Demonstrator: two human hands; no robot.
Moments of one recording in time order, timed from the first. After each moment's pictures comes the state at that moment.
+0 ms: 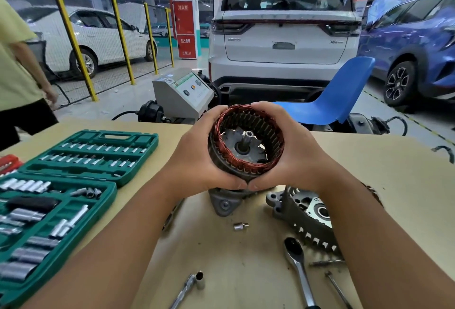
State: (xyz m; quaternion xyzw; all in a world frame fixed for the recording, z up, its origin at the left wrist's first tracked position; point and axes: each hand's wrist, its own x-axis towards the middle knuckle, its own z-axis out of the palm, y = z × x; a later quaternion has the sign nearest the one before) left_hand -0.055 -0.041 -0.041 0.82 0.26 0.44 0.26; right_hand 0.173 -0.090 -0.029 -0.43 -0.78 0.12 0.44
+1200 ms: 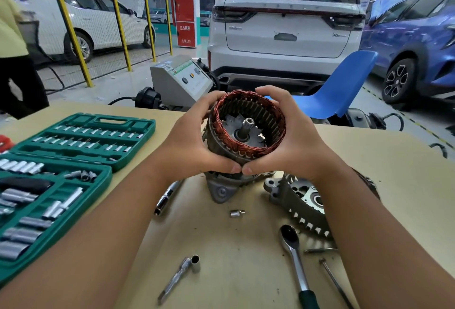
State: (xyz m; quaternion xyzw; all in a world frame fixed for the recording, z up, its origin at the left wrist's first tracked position) left_hand -0.062 -0.034 -0.042 0.82 0.25 0.43 0.28; right_hand 0.168 -0.093 -0.029 -0.44 -0.75 0.13 0.47
